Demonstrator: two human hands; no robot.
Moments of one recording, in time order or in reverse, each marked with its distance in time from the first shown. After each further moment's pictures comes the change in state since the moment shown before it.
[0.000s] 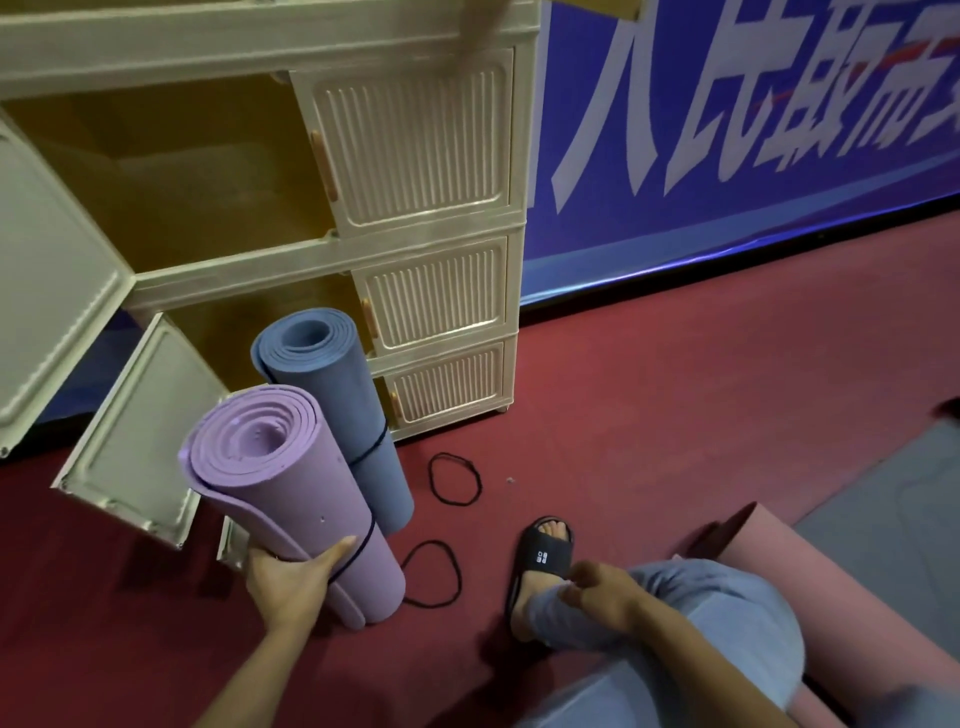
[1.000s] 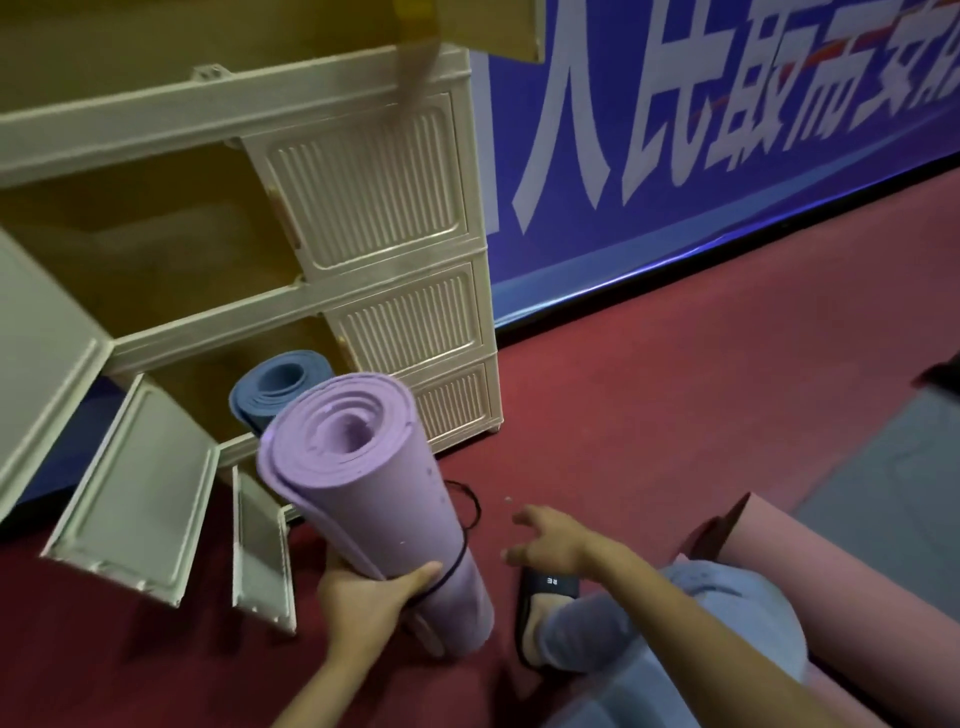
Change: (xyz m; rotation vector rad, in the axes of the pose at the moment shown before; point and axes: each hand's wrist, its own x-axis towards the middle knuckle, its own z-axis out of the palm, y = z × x) left_hand -0.068 0.048 0.029 -0.015 -0.300 0.244; right_hand -0.008 -0.085 -0.051 0.014 0.037 -0.213
